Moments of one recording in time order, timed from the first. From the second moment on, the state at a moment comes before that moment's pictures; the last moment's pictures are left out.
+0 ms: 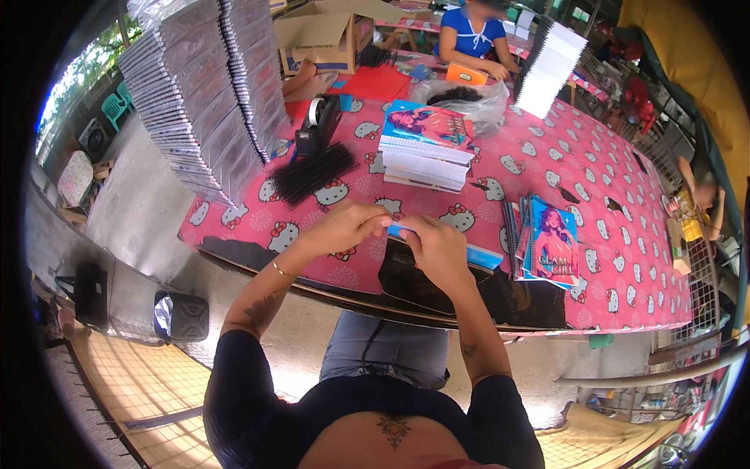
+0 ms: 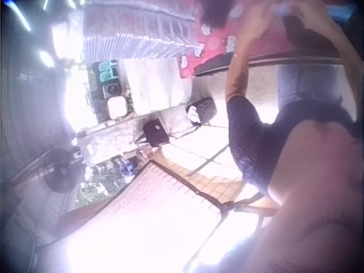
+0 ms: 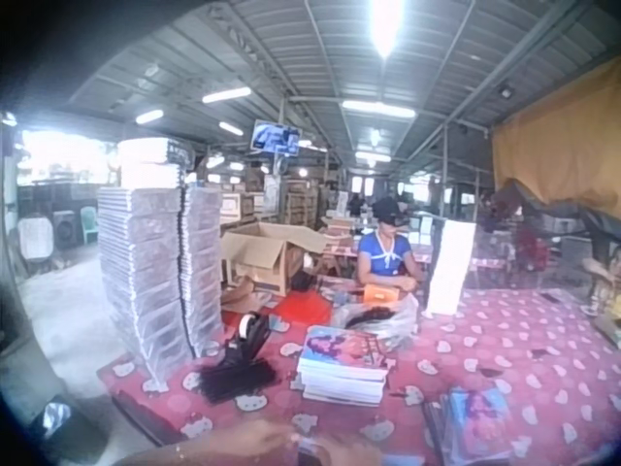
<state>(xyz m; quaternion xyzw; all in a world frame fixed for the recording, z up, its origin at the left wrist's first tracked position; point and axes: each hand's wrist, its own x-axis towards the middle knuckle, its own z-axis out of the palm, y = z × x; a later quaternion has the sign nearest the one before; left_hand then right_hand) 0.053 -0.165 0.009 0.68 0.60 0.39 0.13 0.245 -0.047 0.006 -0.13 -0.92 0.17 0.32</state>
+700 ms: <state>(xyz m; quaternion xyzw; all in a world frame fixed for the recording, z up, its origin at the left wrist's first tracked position) 0.060 -0.144 0.007 0.72 0.63 0.29 0.07 0.265 -0.033 0.008 -0.15 -0.93 0.17 0.30</state>
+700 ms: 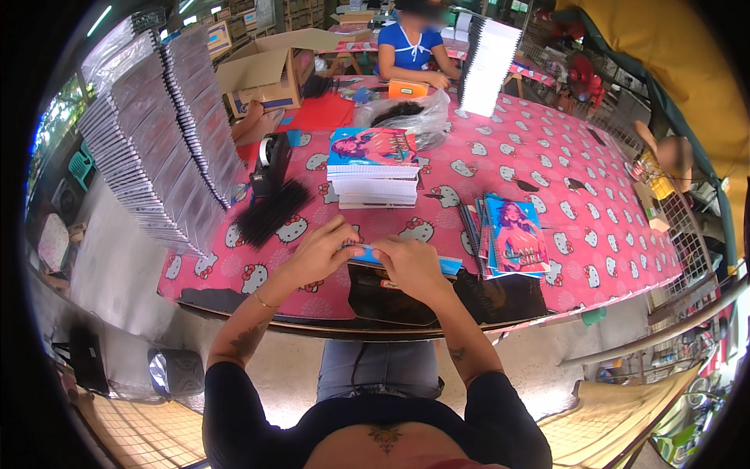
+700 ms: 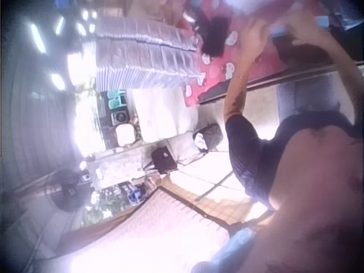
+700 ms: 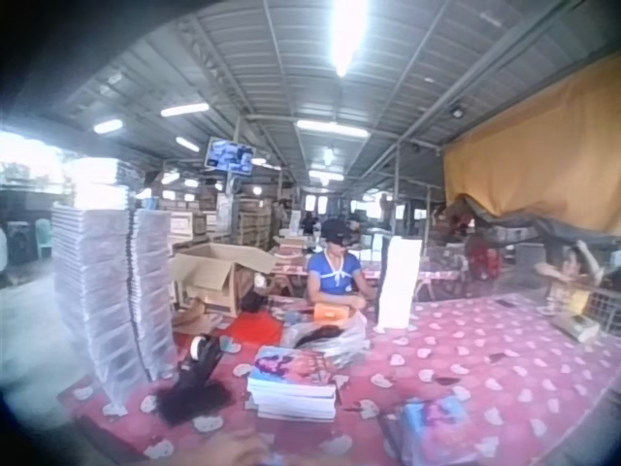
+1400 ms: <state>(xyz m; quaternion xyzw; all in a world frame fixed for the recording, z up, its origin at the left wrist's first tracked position) 0.113 -0.136 -0.021 0.61 0.71 0.14 -0.31 0.309 -0.032 0.010 -0.21 -0.94 0.13 0.22</state>
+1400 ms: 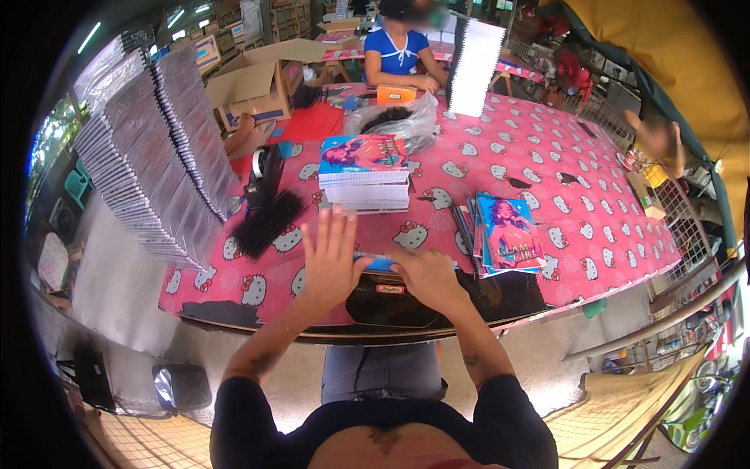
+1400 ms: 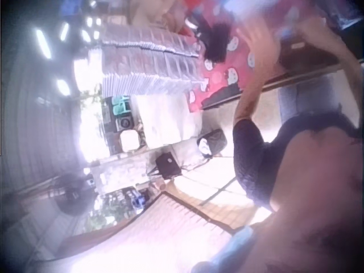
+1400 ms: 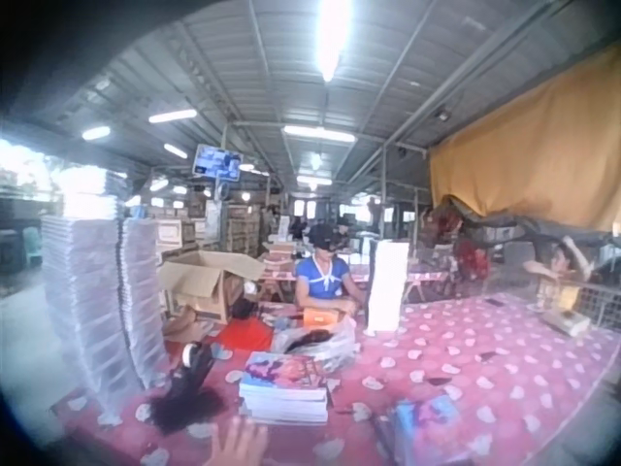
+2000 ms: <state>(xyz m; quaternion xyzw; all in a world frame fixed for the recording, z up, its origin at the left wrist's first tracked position) 0.142 -0.142 -0.032 0.72 0.65 0.14 -0.21 0.314 -0.027 0.017 -0.21 -0.94 0.15 0.23</state>
